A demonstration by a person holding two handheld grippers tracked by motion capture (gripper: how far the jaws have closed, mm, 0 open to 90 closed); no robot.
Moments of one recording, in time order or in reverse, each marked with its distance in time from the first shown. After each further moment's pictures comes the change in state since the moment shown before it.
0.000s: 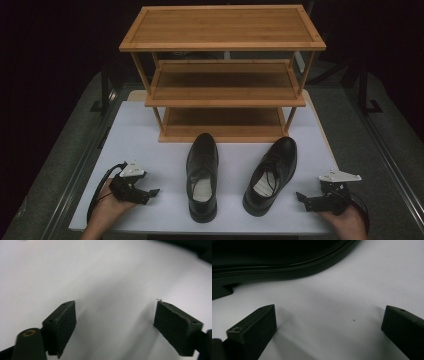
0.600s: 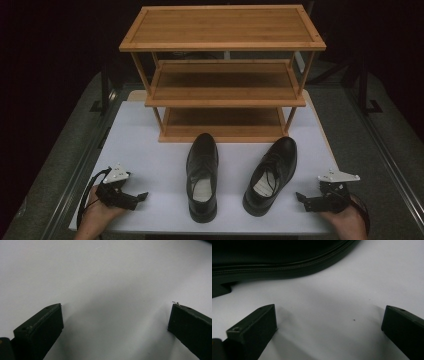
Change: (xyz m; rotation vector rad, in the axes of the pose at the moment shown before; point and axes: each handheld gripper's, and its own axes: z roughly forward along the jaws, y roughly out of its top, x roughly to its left) left arm 0.013 -0.028 -0.009 -0.066 0.046 -0.051; right arm 0.002 0.001 0.000 0.010 -0.010 -0.008
